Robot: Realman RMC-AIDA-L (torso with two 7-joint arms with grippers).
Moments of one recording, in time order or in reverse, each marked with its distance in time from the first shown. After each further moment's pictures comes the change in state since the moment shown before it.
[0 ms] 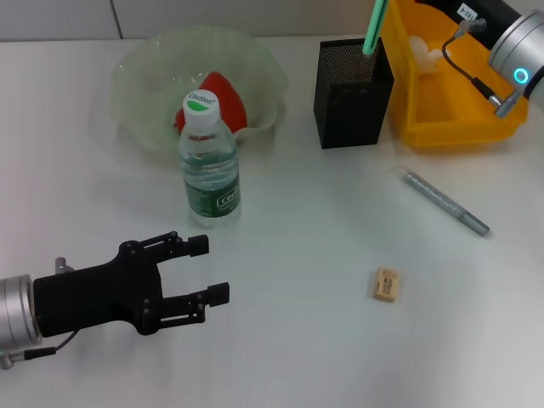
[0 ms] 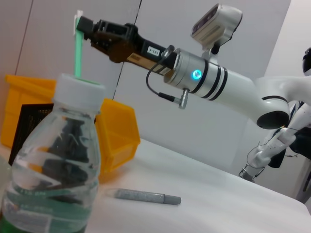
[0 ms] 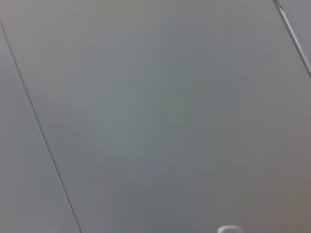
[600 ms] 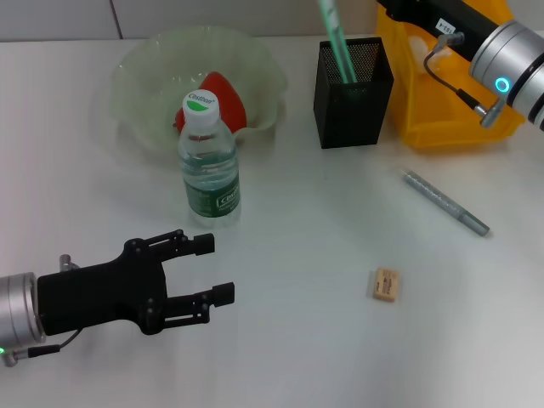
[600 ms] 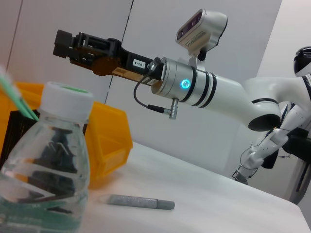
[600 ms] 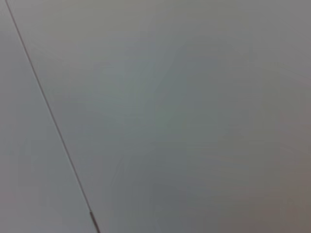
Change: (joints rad) left arm -0.007 -0.003 0.005 0.010 0.001 0.010 0.000; right arm 0.013 -0.001 -0.073 0.006 0.000 0.046 0.007
